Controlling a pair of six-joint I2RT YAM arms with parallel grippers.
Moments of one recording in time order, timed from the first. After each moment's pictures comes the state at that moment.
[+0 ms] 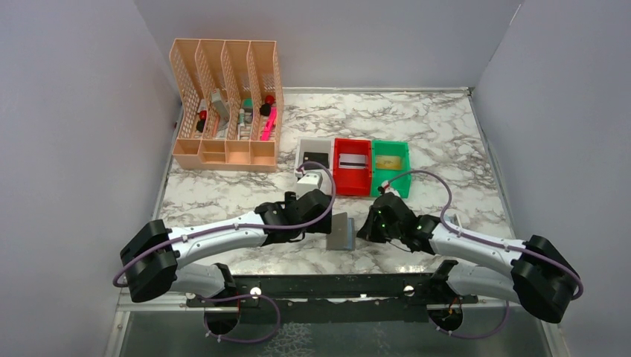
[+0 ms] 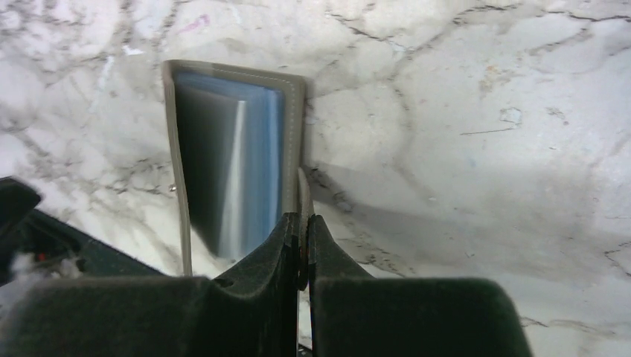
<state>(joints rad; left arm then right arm) -1.08 1.28 0.79 -0.41 -0.40 -0.79 0.83 1.13 0.43 -0.18 0.05 0.86</state>
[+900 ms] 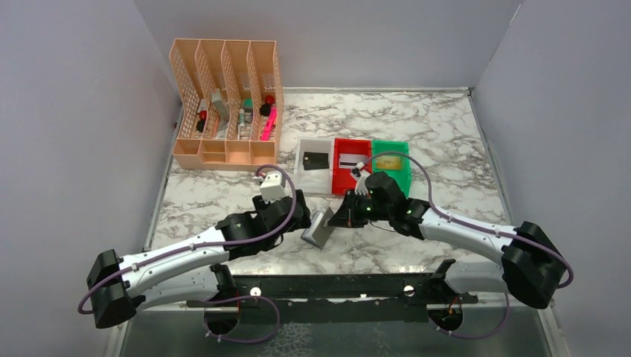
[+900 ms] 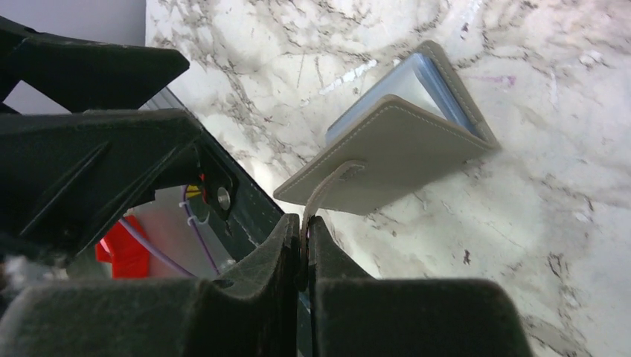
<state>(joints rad) -1.08 0.93 0.68 -0.52 -0.60 -0.96 0.83 1.26 0.64 0.01 -0.33 0.80</state>
